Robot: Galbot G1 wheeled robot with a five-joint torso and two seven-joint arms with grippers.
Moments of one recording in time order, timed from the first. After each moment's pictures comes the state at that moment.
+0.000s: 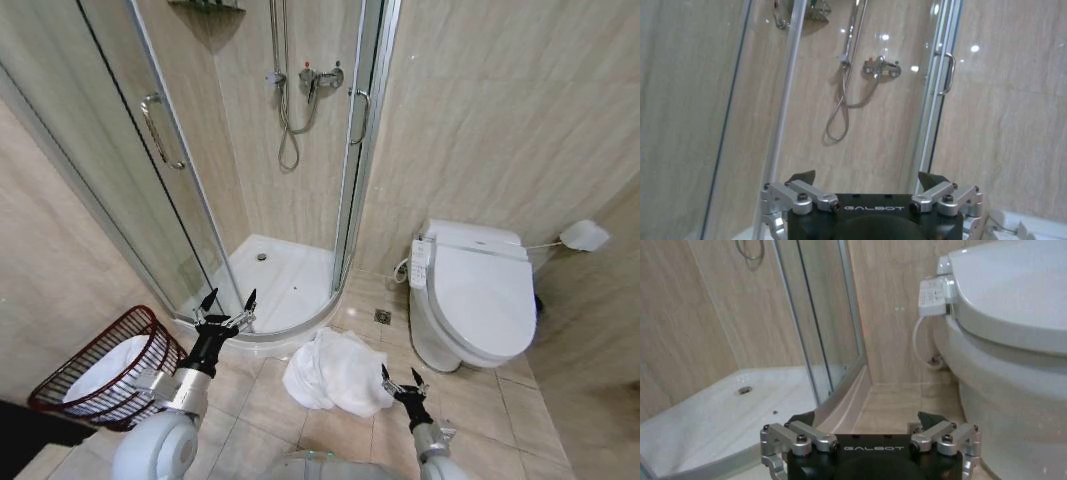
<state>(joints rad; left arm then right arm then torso) 1.75 -1.46 -0.71 -2.42 -0.39 0.09 0.16 -1.65 1.44 0.57 1.66 0.31 0.21 -0.11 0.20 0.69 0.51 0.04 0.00</state>
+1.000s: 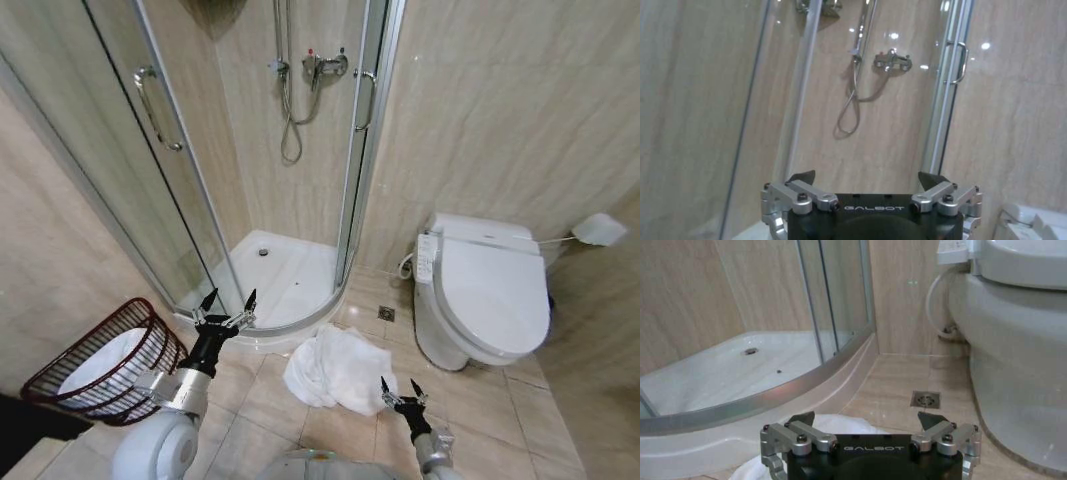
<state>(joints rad) 1.75 -1.46 -0.71 -2.42 -0.39 0.09 0.16 -1.65 1.45 0.61 1.58 0.25 0.20 -0.16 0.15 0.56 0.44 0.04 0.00</state>
